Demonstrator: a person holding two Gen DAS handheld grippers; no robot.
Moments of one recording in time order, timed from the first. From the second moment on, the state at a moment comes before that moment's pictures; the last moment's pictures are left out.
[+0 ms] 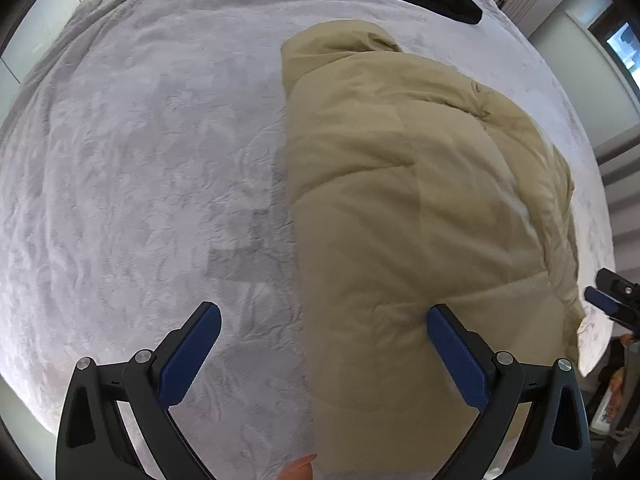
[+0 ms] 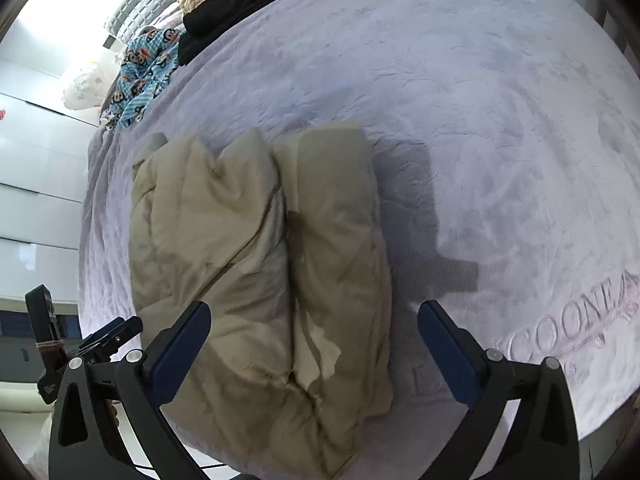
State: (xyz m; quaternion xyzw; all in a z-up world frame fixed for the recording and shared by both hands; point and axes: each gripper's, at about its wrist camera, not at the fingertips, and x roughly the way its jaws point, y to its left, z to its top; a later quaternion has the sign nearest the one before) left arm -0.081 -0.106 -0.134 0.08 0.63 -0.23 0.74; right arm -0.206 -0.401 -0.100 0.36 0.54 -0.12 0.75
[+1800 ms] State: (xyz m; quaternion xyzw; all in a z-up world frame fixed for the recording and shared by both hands) left arm 0.148 0.068 -0.144 -0.14 0.62 -0.37 0.67; right arm 0.043 -0.248 -0.175 0.53 0.48 0.12 0.69
